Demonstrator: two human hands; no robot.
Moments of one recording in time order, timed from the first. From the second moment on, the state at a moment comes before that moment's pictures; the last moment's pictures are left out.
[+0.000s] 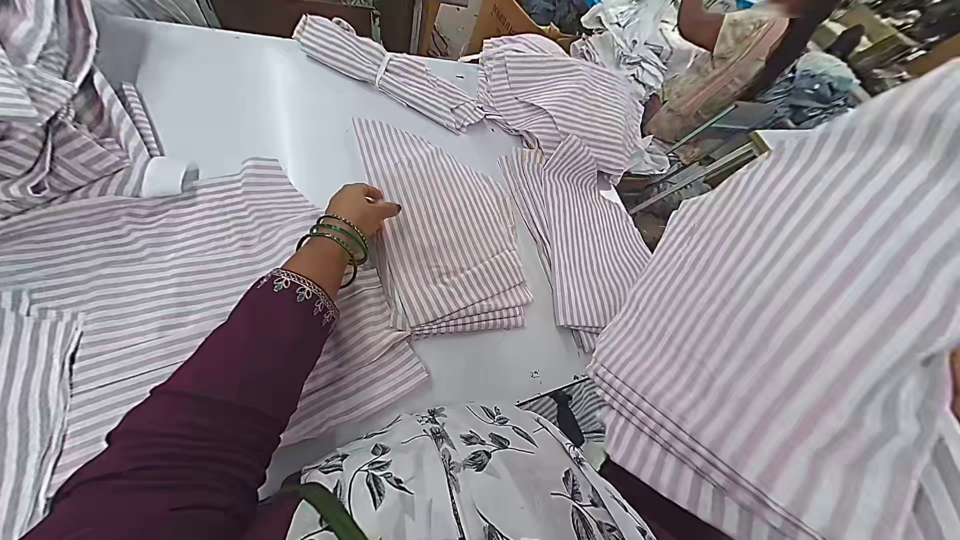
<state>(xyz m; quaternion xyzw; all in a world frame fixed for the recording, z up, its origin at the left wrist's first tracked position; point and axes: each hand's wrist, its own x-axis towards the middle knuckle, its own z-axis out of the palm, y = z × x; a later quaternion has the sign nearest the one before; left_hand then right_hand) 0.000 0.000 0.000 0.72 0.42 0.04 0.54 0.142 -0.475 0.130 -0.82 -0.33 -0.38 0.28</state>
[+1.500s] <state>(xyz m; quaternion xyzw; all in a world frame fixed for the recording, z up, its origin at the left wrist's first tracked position) -0.037 -0.057 -0.013 0.72 0.31 0.15 0.60 0.116 -0.196 -0.013 -0.69 -0.32 0.26 0.59</state>
